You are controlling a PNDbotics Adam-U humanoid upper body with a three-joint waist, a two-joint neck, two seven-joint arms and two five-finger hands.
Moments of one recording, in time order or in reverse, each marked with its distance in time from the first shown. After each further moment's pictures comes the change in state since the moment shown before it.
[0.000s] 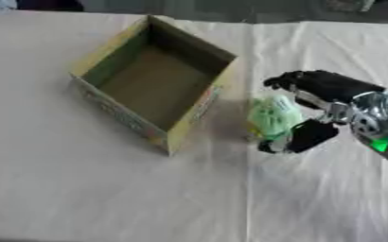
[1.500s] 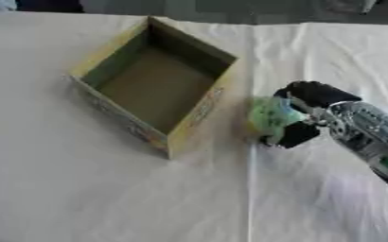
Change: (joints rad) left arm 0.001 -0.010 -0.006 0.000 0.000 0.008 -0.008; right arm -0.034 0.061 0.026 0.183 0.004 0.026 -0.123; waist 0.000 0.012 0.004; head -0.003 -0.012
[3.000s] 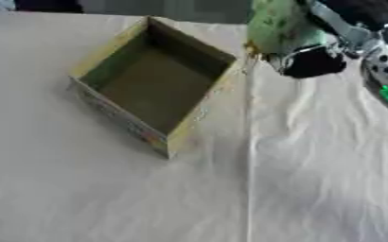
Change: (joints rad) left arm 0.003 0.000 -0.001 0.000 0.000 0.004 -0.008; right arm -0.301 0.055 -0.125 -0.201 -0.037 0.063 -0.021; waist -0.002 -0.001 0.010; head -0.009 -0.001
